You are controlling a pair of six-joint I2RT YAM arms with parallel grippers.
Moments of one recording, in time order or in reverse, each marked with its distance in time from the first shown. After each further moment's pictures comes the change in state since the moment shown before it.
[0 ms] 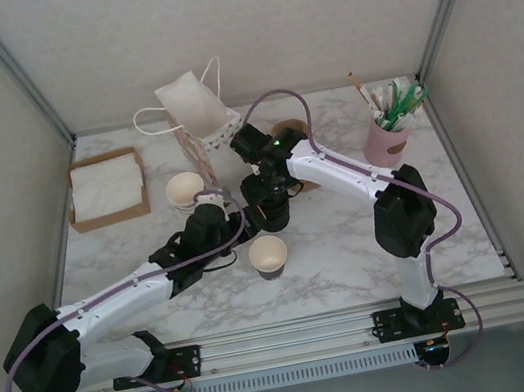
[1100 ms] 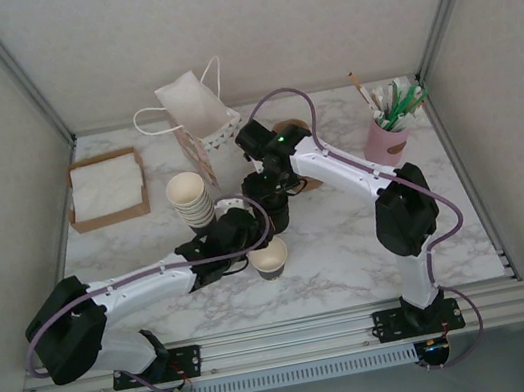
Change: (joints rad) left arm -0.087 0.160 0.036 -0.054 -0.171 0.079; right arm -0.031 -0.004 -0.010 -0.001 -0.101 0.023
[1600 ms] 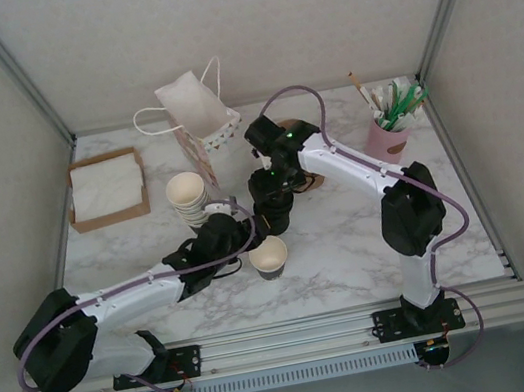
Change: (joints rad) left arm 0.068 -0.091 -0.137 0.182 0.112 -0.074; right arm -0.045 -0.034 -0.042 0.004 -0.042 0.011
